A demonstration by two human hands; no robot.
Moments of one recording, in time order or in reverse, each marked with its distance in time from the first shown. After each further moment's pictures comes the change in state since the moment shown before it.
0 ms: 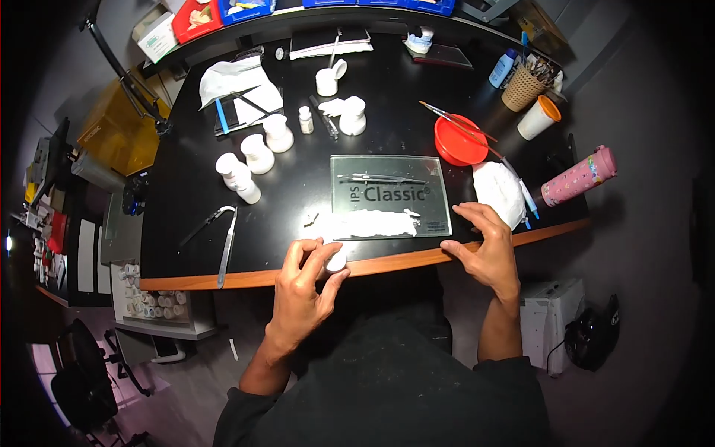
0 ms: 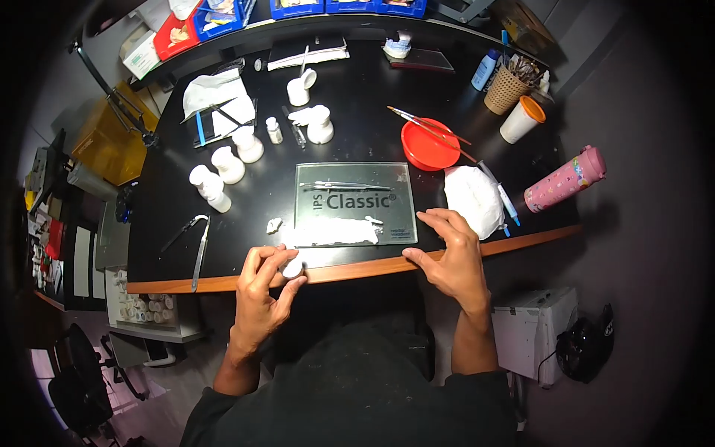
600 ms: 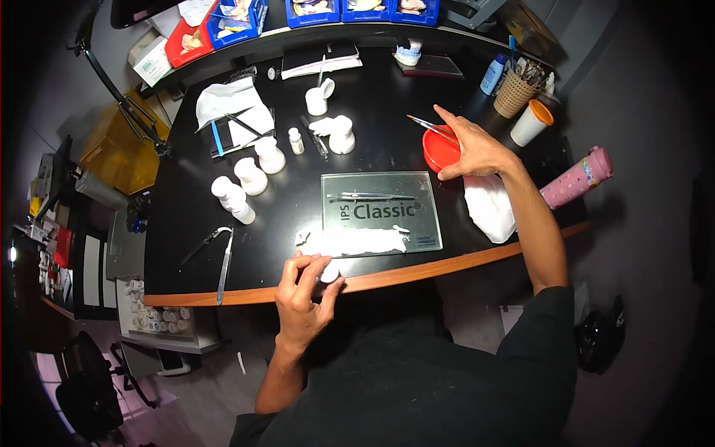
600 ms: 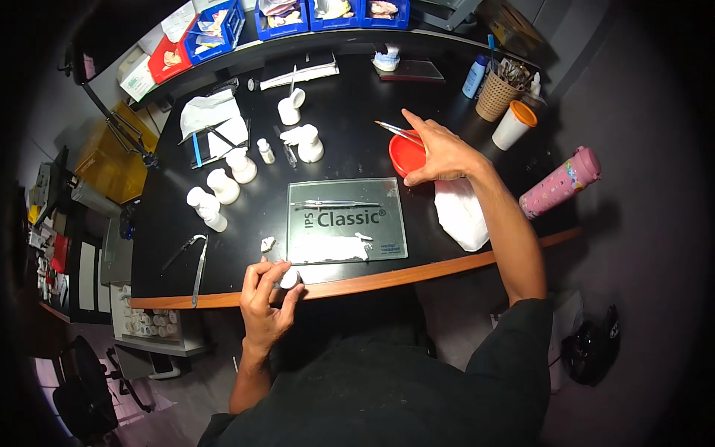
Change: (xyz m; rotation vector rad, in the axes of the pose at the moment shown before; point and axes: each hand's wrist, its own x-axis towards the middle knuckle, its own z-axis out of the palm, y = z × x) left_hand -0.001 -0.016 0.026 0.103 0.165 0.095; right_hand 0.196 0.073 -0.030 -0.221 -0.483 -0.003
